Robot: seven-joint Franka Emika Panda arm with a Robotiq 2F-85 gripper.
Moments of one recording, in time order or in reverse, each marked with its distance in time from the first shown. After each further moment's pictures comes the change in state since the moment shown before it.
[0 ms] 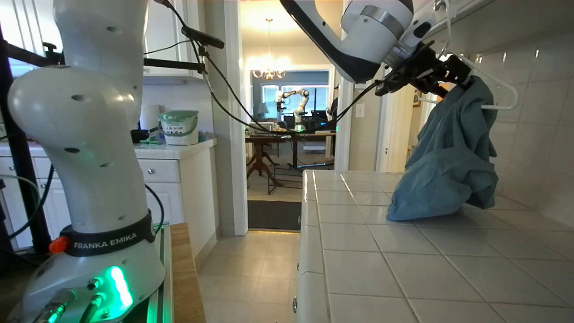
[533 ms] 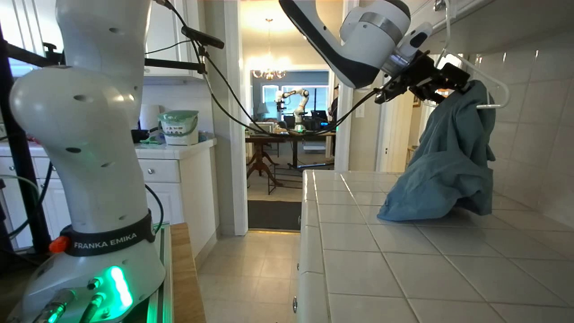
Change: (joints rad) arm 0.015 0.016 -0.001 -0.002 -0.069 -0.072 0.111
